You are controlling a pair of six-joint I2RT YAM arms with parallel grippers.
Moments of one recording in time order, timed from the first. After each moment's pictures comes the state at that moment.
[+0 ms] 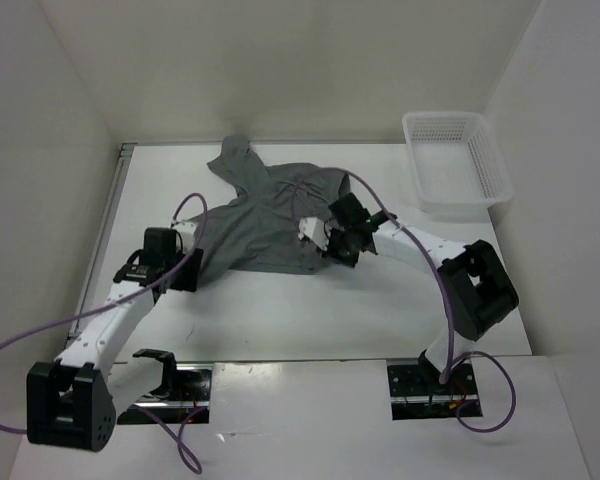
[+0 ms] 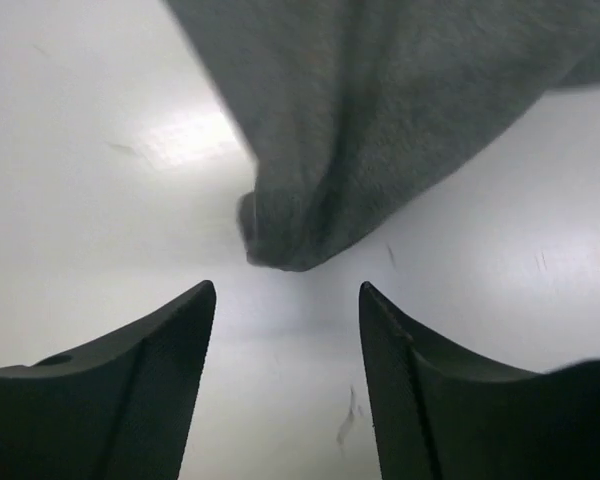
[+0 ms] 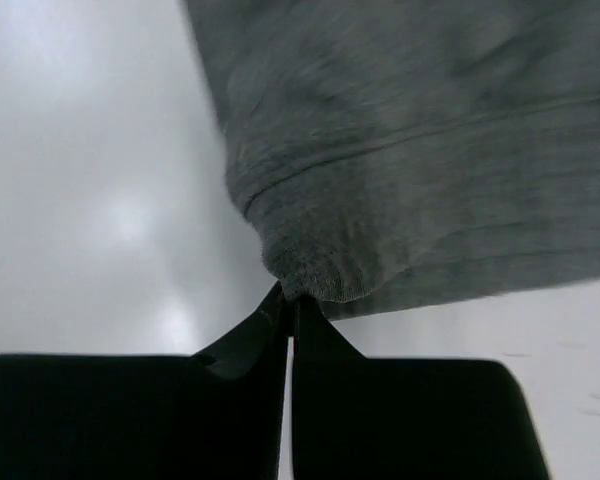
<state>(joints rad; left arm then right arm) -0.07 1.07 0.64 -0.44 -0.05 0.07 0.54 1.64 1.14 -0.51 -0.21 -0.71</state>
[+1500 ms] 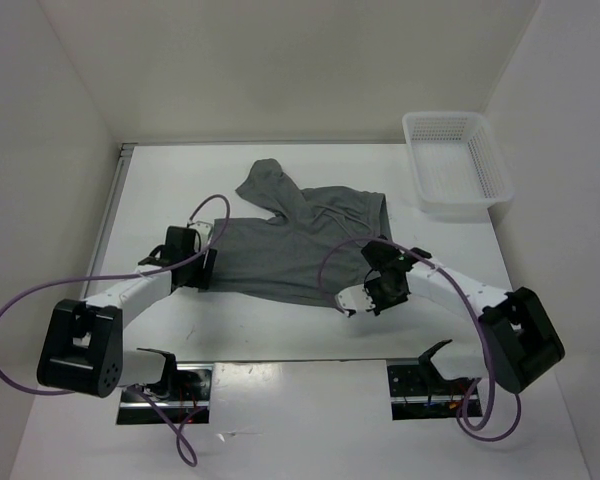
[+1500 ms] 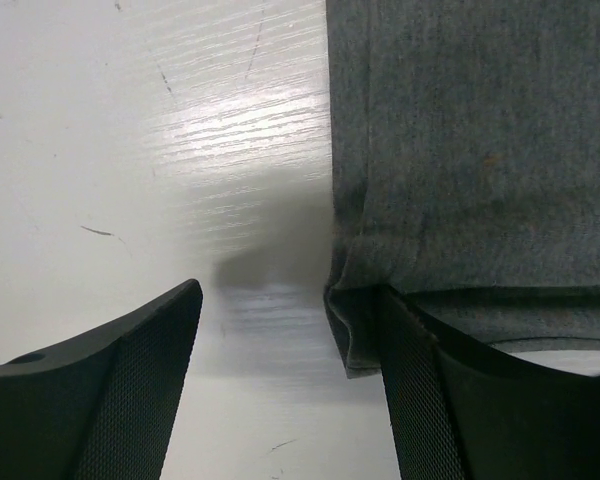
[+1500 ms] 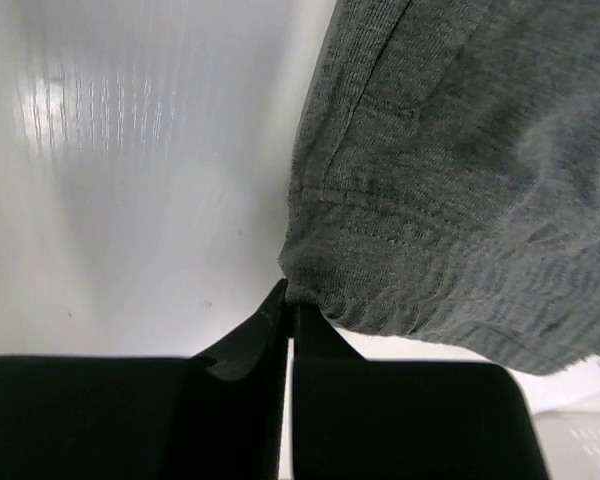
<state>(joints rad) -0.14 1.31 0.57 -0.24 -0.14 0.07 0.53 1.34 0.68 -0.78 -0.03 -1.38</state>
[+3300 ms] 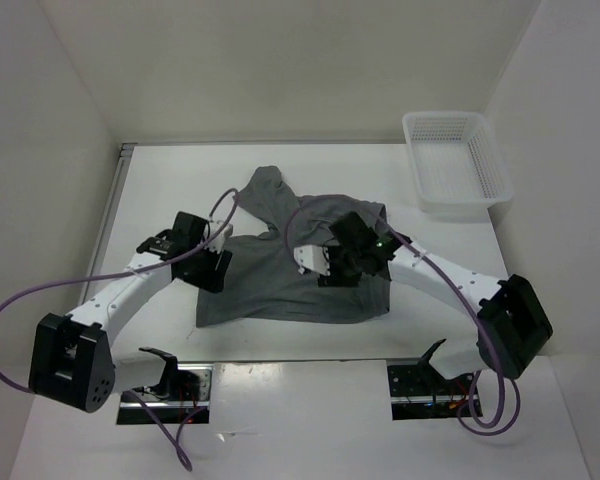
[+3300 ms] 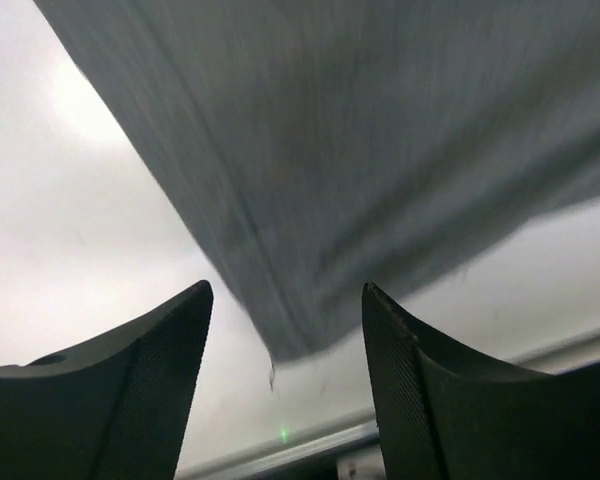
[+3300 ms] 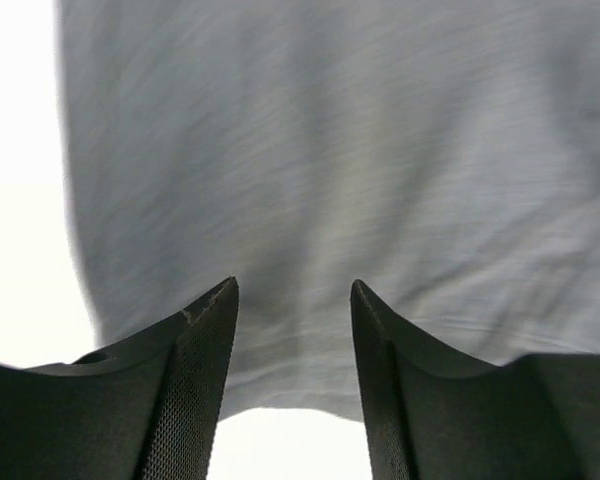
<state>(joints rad) -0.27 1.22 0.77 -0.76 0.10 0.07 0.72 1.39 0.89 -0.61 -0.17 -0.97</state>
